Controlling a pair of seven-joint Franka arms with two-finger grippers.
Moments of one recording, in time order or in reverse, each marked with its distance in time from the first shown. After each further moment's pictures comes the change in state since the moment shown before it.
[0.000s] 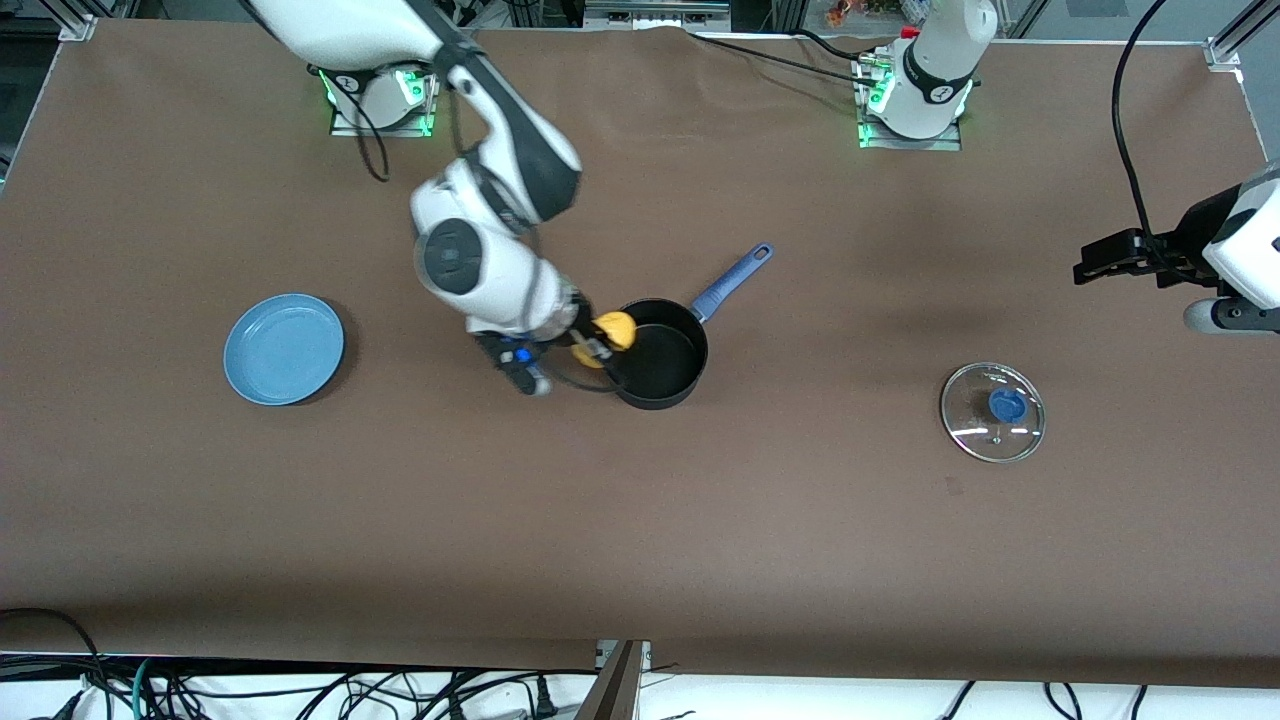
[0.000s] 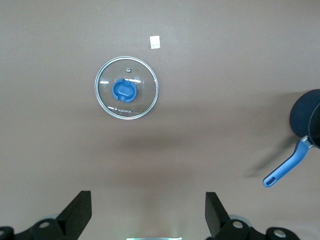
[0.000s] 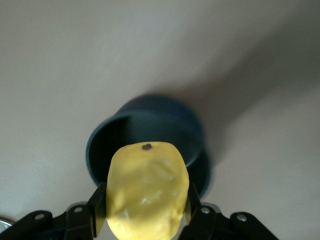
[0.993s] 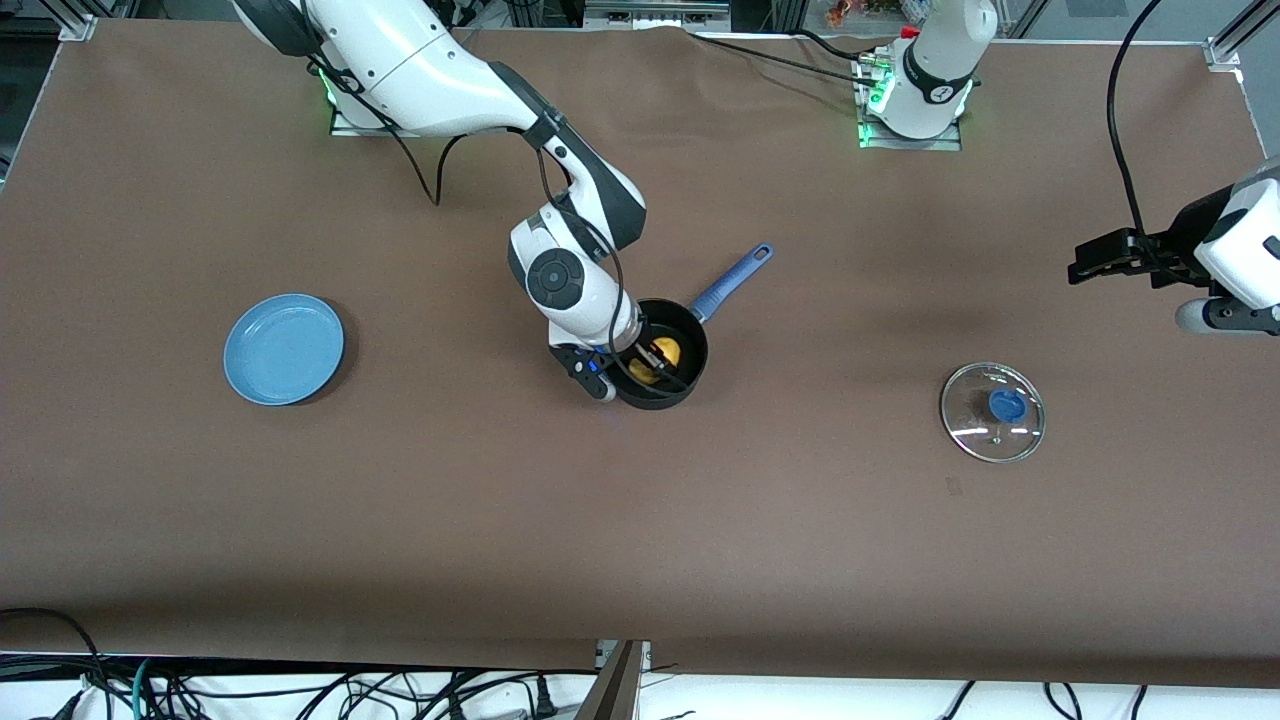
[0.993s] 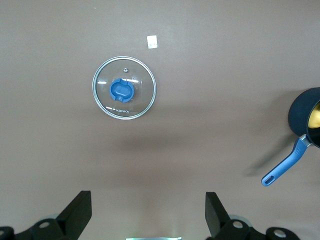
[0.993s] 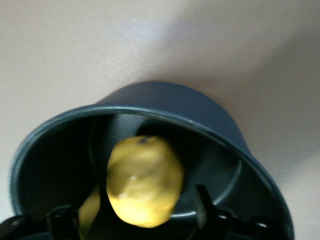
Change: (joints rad) left arm -0.001 0.000 -0.009 0.000 0.000 0.000 -0.002; right arm 0.063 0.181 -0.007 0.047 -0.065 0.165 0.016
